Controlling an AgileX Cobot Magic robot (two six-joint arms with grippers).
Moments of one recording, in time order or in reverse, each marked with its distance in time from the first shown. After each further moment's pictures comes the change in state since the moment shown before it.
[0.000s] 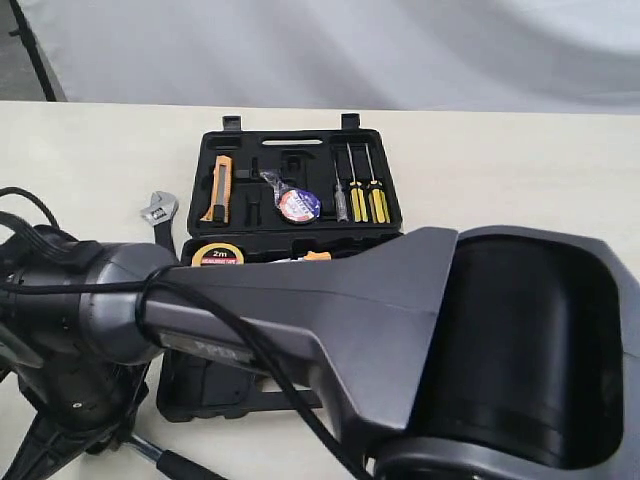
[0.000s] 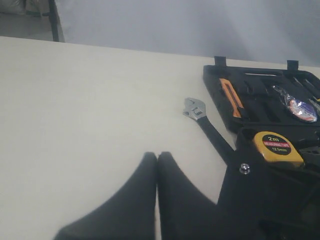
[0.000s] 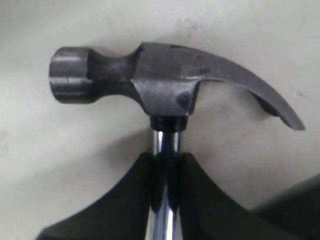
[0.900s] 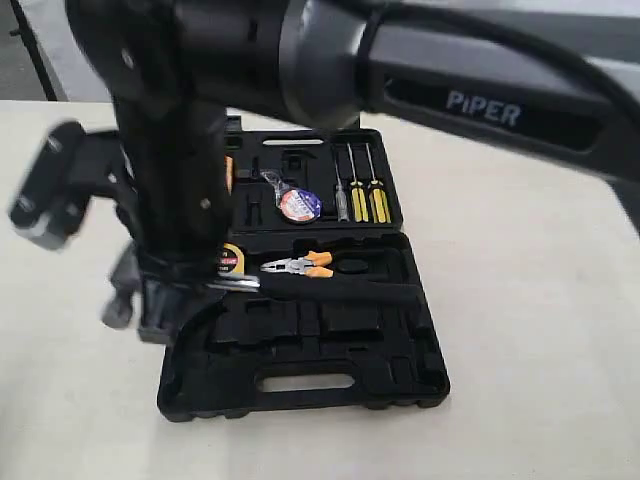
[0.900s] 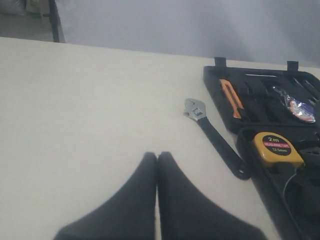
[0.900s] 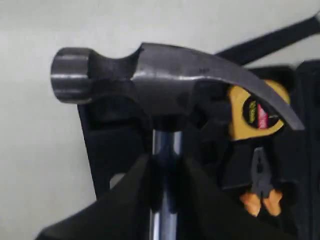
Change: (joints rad) left arm 0.000 0.000 0.000 0.000 0.000 0.000; right arm -0.202 -0.355 0.131 -0.004 0.130 -0.598
